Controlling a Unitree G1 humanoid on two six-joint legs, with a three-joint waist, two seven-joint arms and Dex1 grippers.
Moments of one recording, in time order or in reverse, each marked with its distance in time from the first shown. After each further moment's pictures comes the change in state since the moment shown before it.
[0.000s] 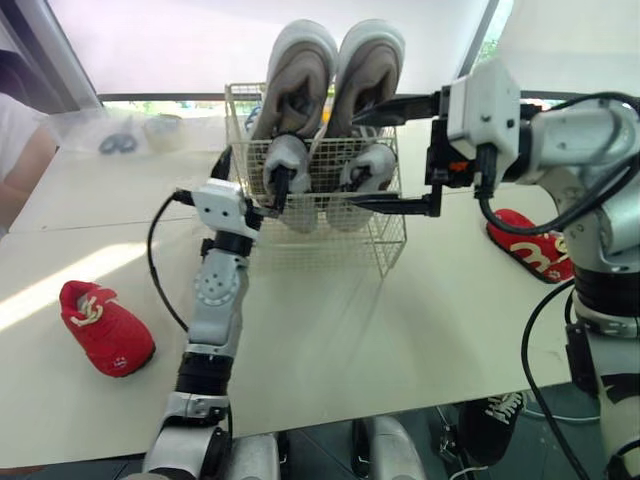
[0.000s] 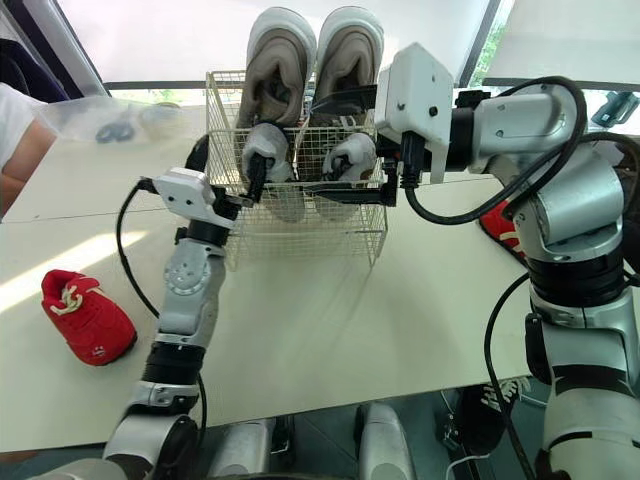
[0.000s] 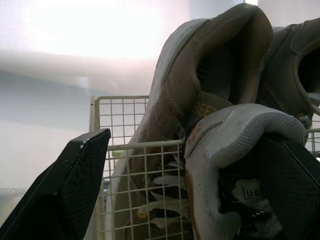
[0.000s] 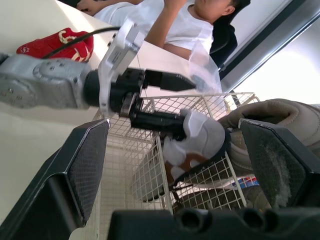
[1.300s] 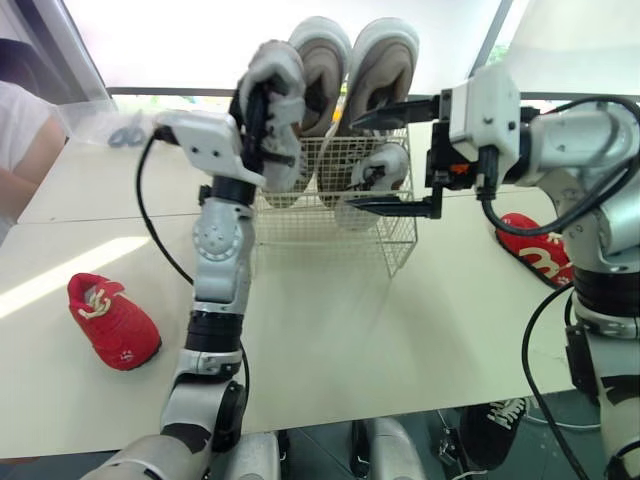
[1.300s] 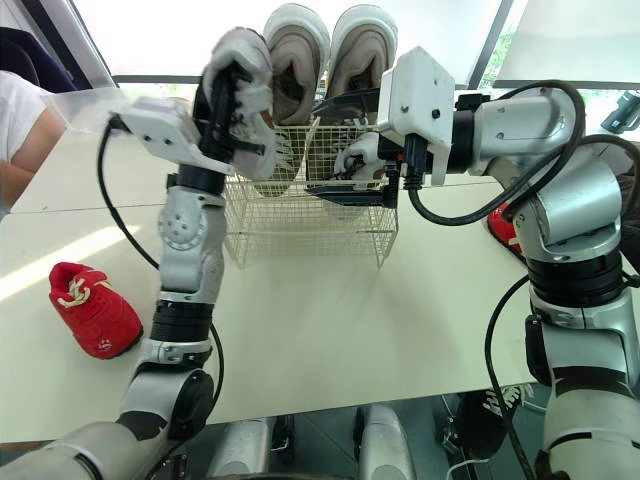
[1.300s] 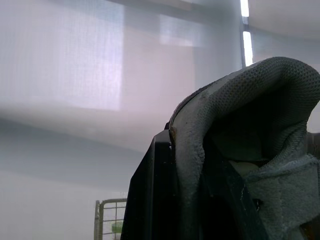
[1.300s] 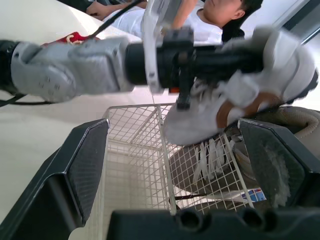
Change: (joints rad) left arm -0.243 -0.110 0.019 0.123 0.112 -0.160 0.083; right arm 0.006 0.000 0.000 0.014 0.012 -0.016 0.011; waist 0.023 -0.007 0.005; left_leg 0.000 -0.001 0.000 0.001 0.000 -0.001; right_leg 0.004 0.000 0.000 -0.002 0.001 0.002
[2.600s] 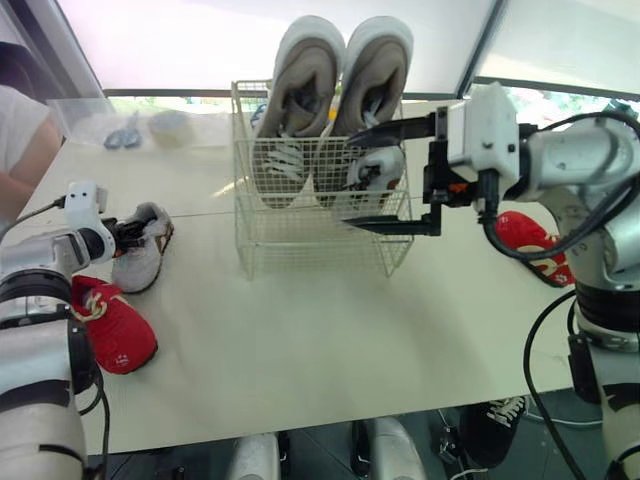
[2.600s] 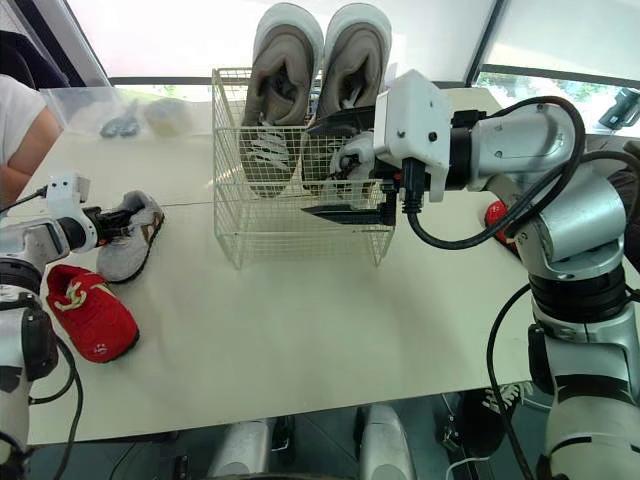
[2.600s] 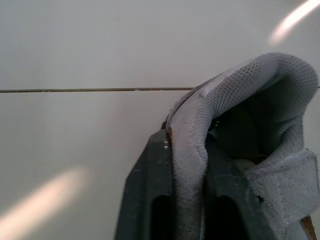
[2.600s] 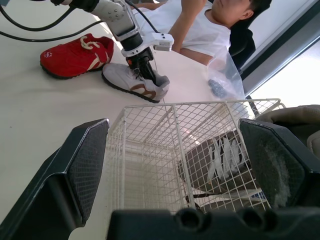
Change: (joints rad) left arm -0.250 0.783 0.115 0.979 -0.202 0.900 -0.566; right arm 0.055 -0.009 -0.014 -0.101 0.028 0.050 -0.015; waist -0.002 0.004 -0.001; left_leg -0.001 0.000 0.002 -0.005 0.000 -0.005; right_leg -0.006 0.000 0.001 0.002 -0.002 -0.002
